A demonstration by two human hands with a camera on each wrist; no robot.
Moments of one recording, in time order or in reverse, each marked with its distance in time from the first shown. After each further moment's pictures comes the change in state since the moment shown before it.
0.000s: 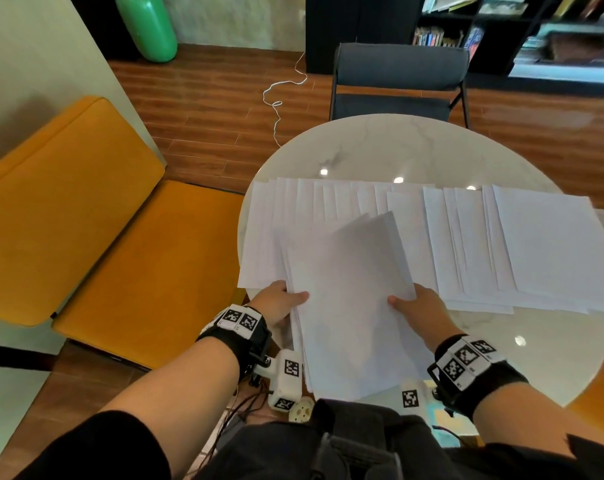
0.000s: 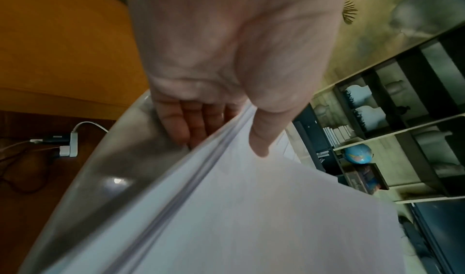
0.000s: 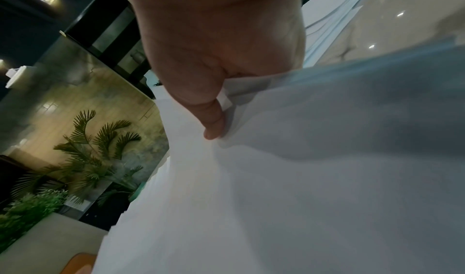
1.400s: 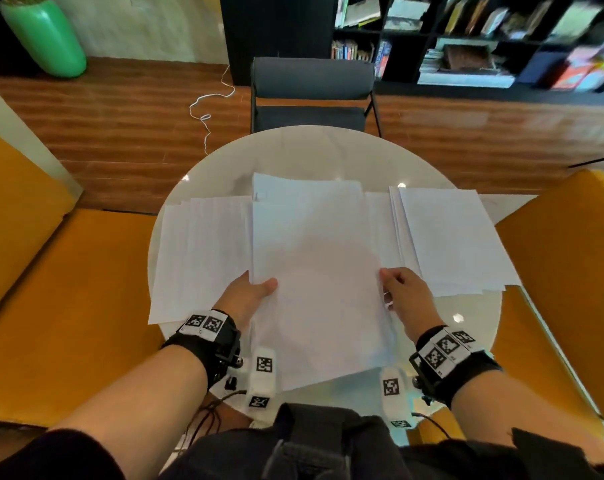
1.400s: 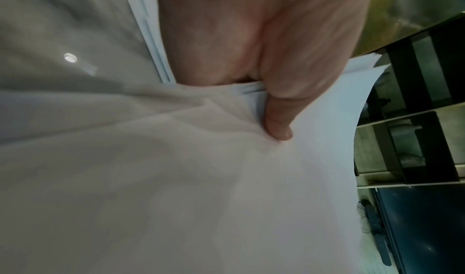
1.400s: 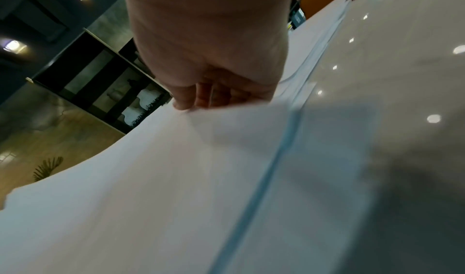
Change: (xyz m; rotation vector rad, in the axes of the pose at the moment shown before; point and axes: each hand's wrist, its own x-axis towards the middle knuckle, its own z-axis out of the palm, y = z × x) left_hand 0.013 0.070 0.069 -0.230 -0.034 0.187; right_hand 0.019 0.044 -0.098 0.388 0.247 -0.061
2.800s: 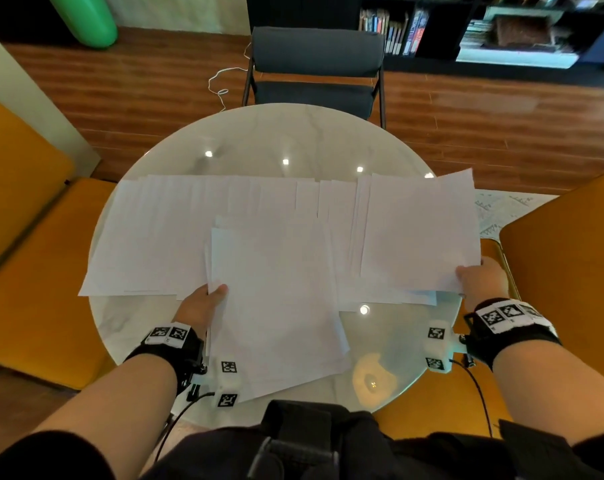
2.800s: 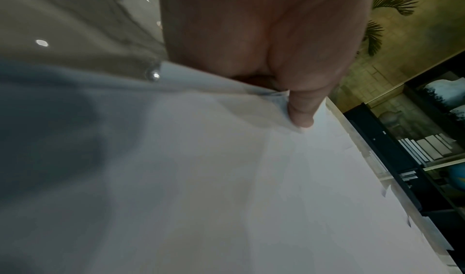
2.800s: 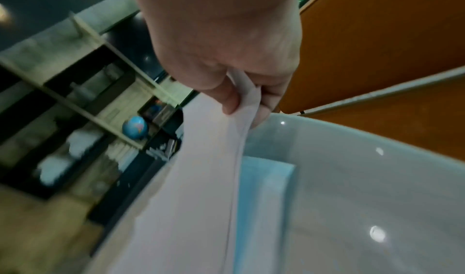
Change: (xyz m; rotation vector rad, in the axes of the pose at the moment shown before) left_hand 0.003 -0.033 0.098 0.139 0.392 -0.208; right_hand 0.161 0.059 -0.198 -0.046 0.237 0.218
